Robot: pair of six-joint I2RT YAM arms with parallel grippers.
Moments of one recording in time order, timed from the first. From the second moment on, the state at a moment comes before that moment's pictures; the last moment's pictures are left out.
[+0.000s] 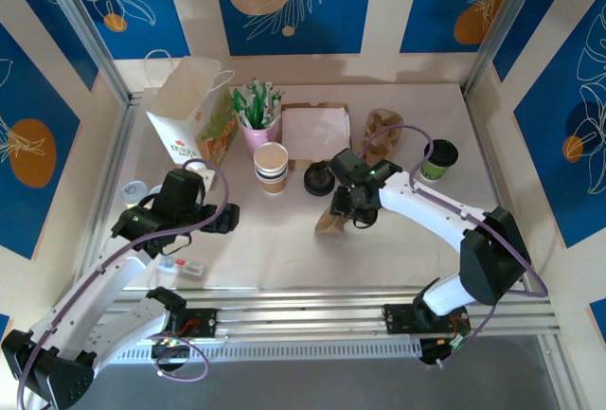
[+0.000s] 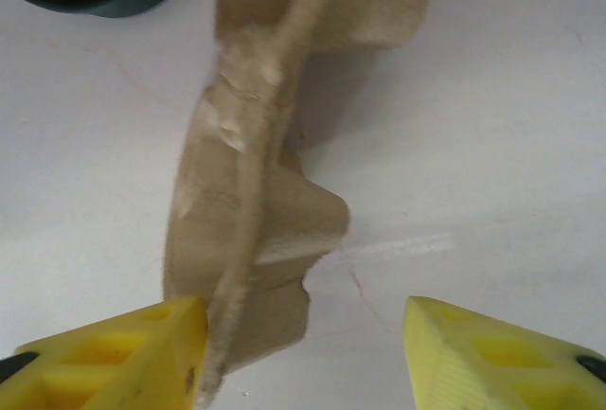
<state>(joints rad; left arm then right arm) -0.48 0.87 0.86 -0.89 -0.07 -0.26 0.66 1.46 1.06 -0.94 0.06 0.91</state>
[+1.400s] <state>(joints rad) -0.20 1.27 1.56 -1.04 -0.26 -0.56 0.63 1.18 0.91 -0.93 0.05 0.83</state>
